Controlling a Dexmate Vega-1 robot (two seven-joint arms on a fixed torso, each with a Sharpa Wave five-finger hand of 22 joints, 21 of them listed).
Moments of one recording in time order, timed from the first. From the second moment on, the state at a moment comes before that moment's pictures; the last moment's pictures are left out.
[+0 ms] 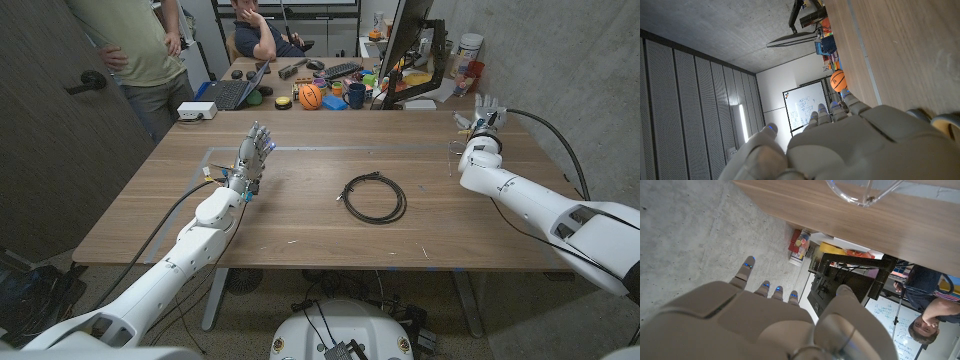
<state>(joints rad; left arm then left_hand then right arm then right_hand) 0.91 0.52 0.37 -1.39 -0.63 -0.30 0.02 0.00 0.06 0.31 0.17 0.22 -0.13 0.02 0.19 0.18 -0.06 -0.03 0.18 0.19 -0.08 0.01 0.20 0.17 0.02 0.02 0.28 0.19 -0.35 -0.61 -0.85 -1.06 -0.41 -0.69 -0.43 0.23 0.01 0.16 0.03 0.29 -0.17 -0.18 0.19 0.19 -0.17 -0.10 0.18 0.19 -0.17 0.01 0.20 0.17 -0.05 0.19 0.57 0.17</state>
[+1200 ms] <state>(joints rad) 0.93 0.53 0.36 -1.42 -0.63 -0.29 0.05 0.00 0.06 0.30 0.17 0.23 -0.13 0.03 0.19 0.18 -0.06 -0.03 0.18 0.19 -0.08 0.01 0.20 0.17 0.02 0.02 0.27 0.19 -0.31 -0.60 -0.90 -0.98 -0.36 -0.66 -0.34 0.48 0.04 0.10 -0.08 0.34 0.04 -0.22 0.23 0.18 0.04 -0.19 0.21 0.18 0.06 -0.04 0.22 0.17 0.34 0.11 0.44 0.16</state>
